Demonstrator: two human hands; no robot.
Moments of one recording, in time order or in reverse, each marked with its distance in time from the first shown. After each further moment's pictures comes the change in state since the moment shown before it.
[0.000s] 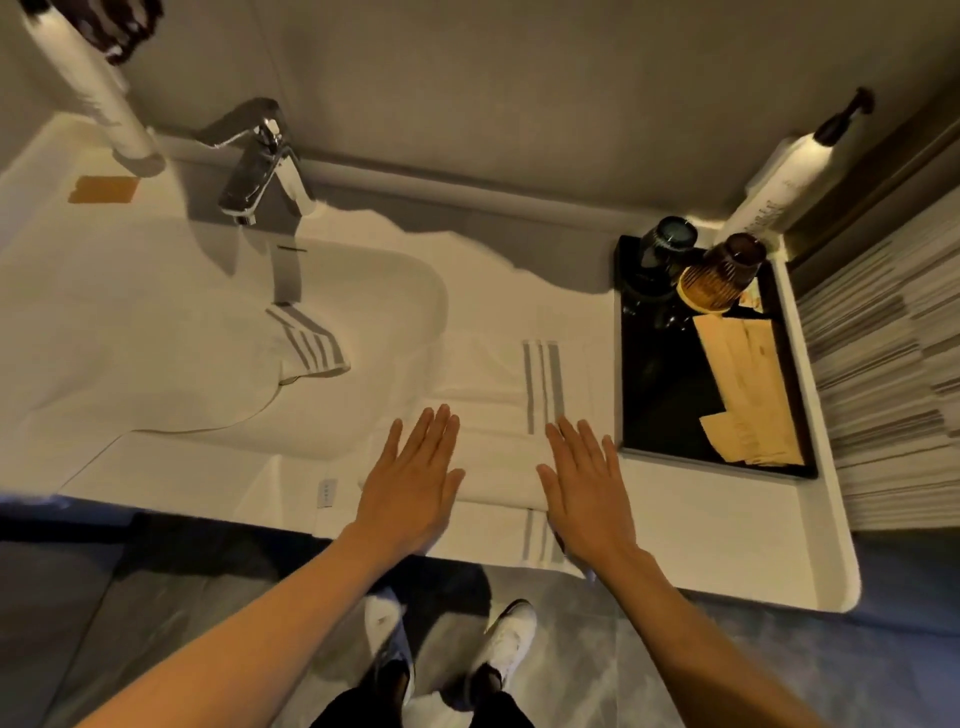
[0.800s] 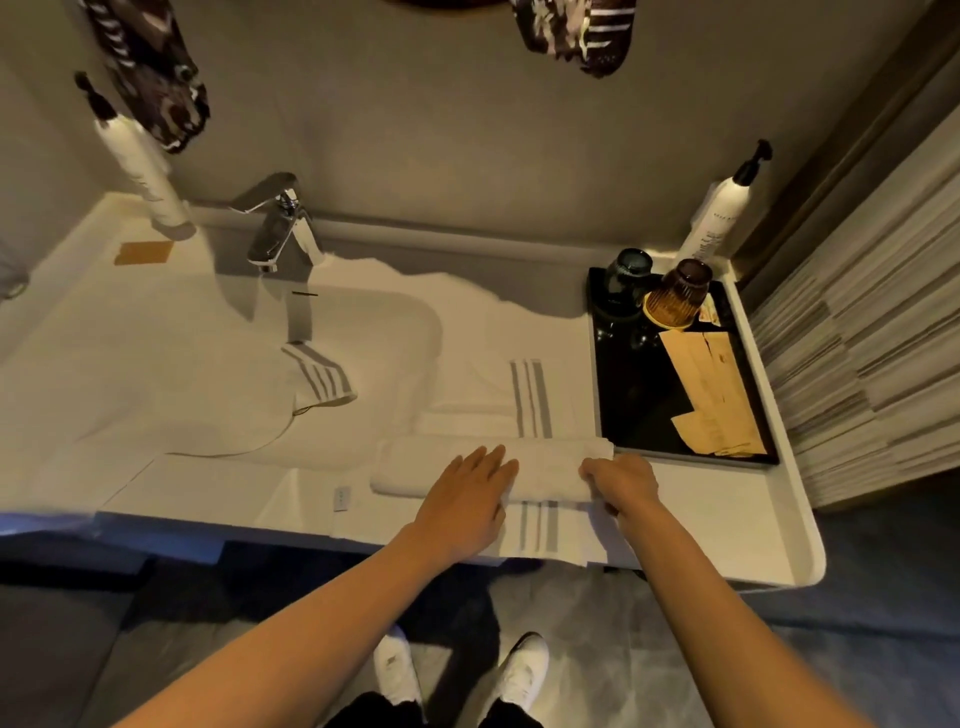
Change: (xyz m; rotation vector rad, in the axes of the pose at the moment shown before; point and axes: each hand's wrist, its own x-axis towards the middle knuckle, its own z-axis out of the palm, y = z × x) left_hand -0.001 0.059 -0.019 -0.031 -0.116 0.188; right_hand -0.005 -0.005 -0.089 1.000 -0.038 0.978
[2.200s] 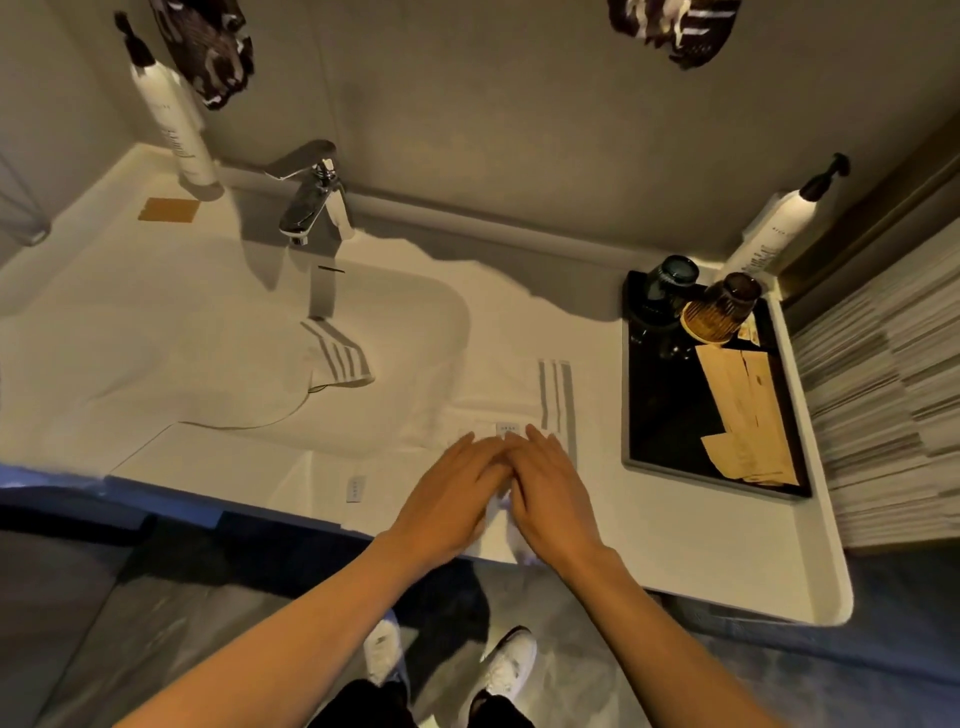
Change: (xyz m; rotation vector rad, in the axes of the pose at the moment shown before) left_hand -0.017 -0.034 0.004 -0.242 0.419 0.116; right_hand -0.008 0.029 0.088 -0.749 -0.139 -1.188
